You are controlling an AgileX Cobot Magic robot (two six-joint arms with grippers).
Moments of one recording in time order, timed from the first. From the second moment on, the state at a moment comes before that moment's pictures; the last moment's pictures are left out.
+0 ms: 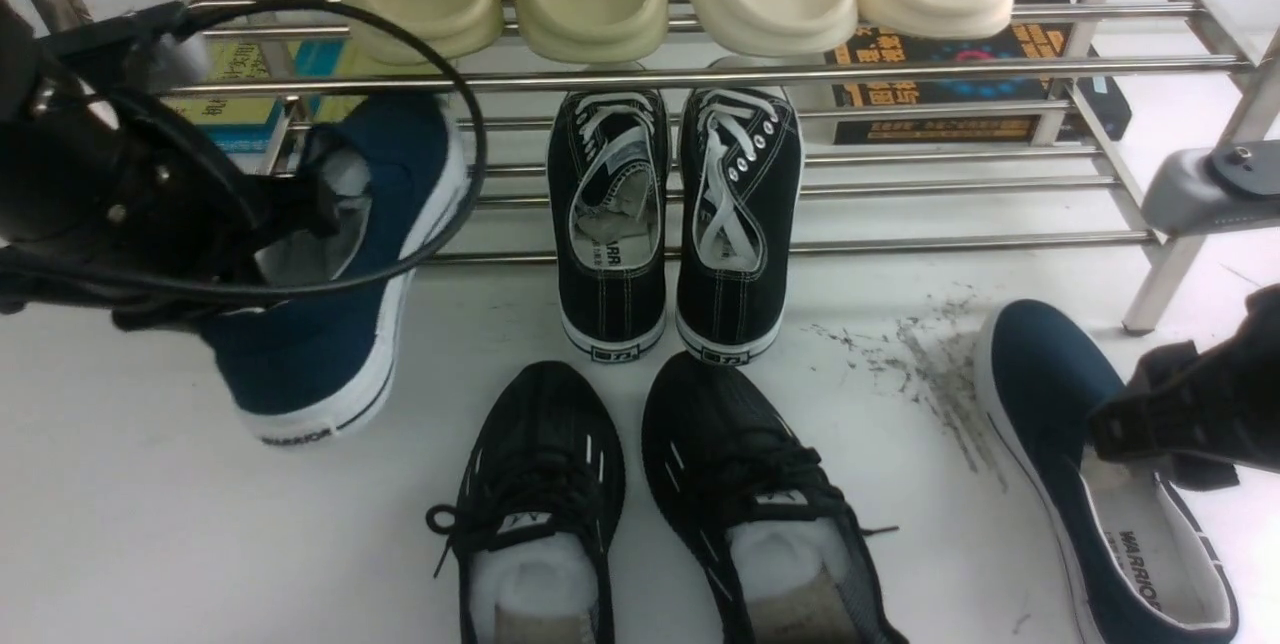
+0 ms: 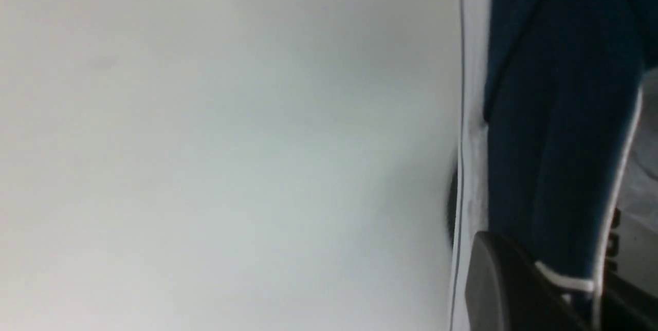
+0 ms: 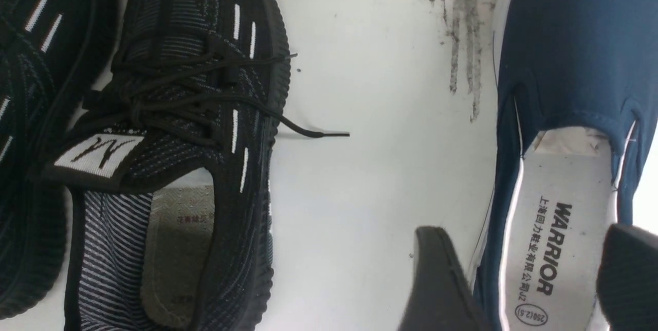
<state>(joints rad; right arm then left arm) 0.47 1.08 -0.88 0.01 0.85 0.32 -0.19 1.31 -1.18 -0.06 1.06 -0.32</state>
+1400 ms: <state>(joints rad) 0.47 0.69 -0.88 -0.16 0.96 0.32 -1.11 1.61 -1.48 0.13 0.91 -1.20</state>
